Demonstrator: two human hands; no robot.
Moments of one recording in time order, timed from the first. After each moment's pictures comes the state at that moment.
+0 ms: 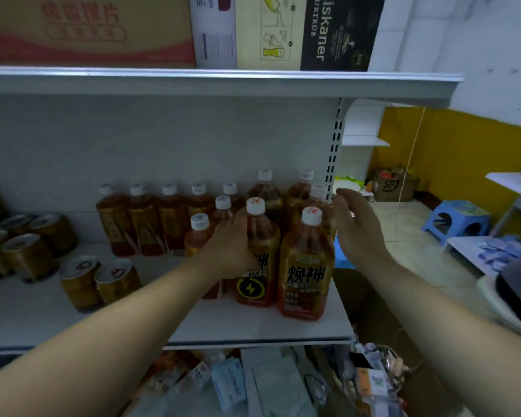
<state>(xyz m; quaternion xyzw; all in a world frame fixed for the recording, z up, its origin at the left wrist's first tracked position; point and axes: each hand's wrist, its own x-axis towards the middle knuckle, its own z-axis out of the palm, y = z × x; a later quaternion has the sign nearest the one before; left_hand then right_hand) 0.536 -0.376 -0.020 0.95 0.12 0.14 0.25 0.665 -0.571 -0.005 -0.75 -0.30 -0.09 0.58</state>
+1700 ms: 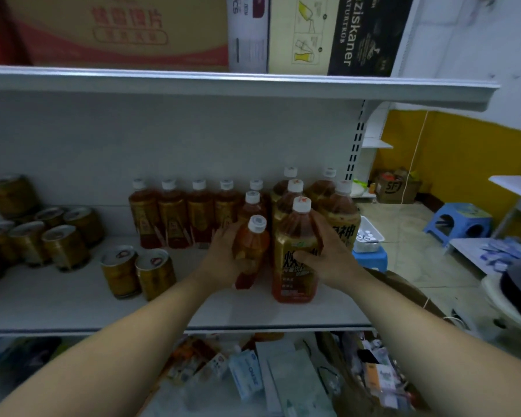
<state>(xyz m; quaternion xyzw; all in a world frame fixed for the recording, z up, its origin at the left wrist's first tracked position) 0.474 -0.334 -0.060 0.87 0.15 0.21 0.42 0.604 -0.528 -0.049 -0.79 -0.40 0.05 0.47</state>
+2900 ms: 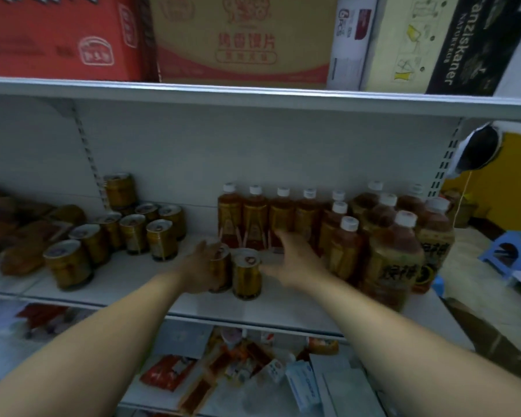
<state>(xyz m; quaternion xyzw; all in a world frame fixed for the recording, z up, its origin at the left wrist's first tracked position) 0.328 -0.171 -0.063 0.96 0.27 -0.07 0.07 0.464 -0.354 -0.036 -0.84 -0.45 0.09 0.28</state>
